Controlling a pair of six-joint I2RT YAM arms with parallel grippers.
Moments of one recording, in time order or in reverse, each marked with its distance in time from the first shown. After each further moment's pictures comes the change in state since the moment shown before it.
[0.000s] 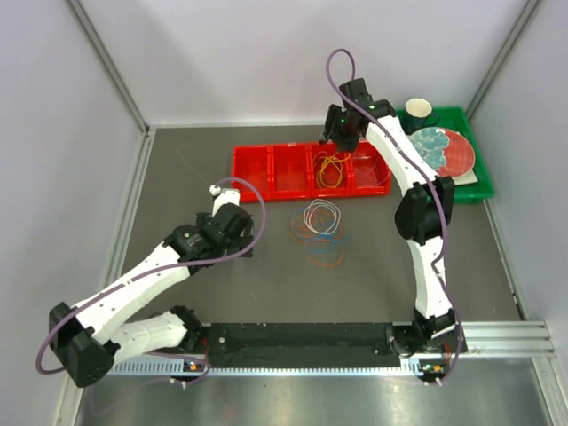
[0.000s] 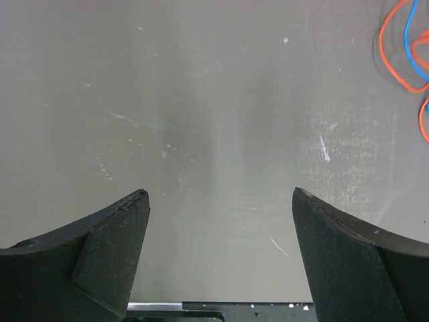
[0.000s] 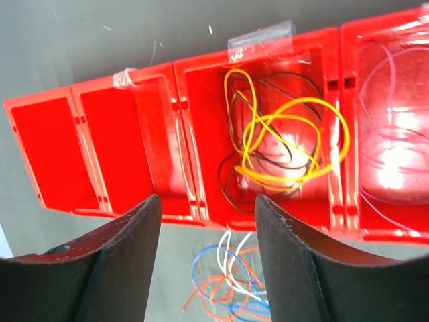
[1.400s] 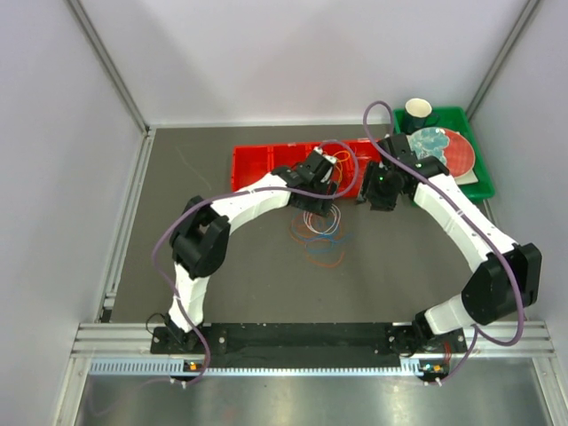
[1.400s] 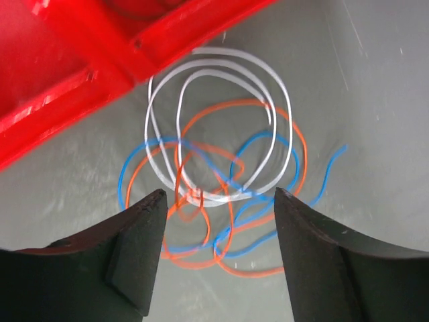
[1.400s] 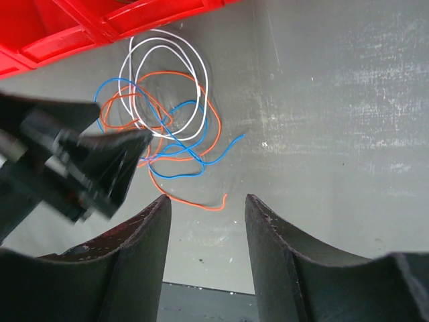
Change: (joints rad) left arm -0.025 0.991 0.742 0.255 0.444 0.220; right arm 0.000 -0.808 -0.986 0.043 0.045 0.028
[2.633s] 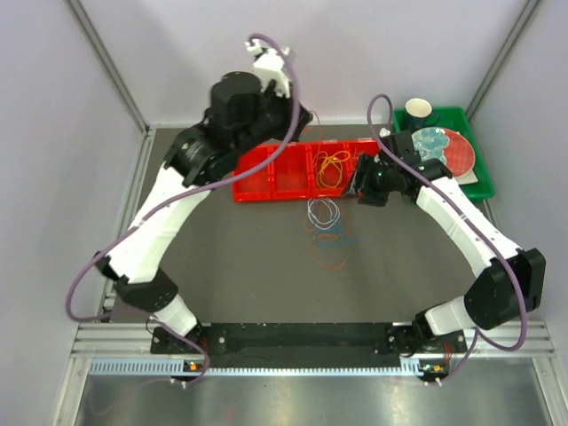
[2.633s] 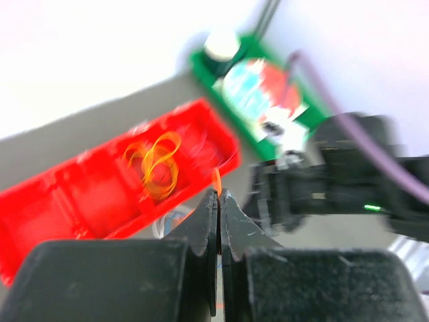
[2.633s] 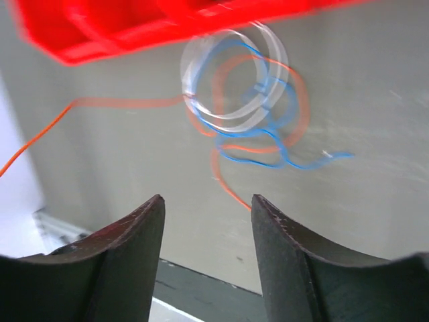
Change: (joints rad) left arm 0.000 -0.343 0.582 -0.187 -0.043 0.053; right arm 0.000 -0.031 -0.024 0.110 -0.163 0.024
